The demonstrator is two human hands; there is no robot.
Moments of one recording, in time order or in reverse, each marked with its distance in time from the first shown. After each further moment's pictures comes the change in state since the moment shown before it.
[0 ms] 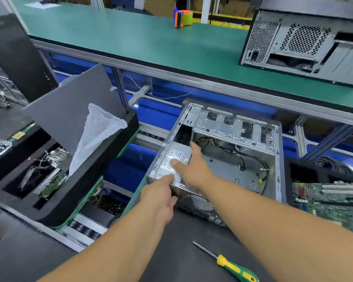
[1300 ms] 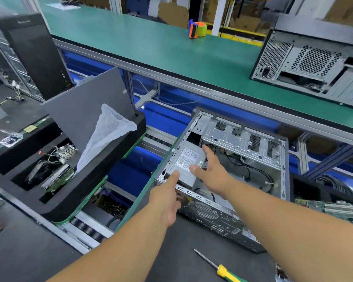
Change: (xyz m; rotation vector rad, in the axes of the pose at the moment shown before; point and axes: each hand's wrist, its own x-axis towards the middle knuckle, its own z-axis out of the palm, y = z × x) left_hand 0.025 -0.005 -0.009 0.038 -0.210 0.024; right_hand 0.010 0.007 -0.042 -0.137 -0.114 -0.130
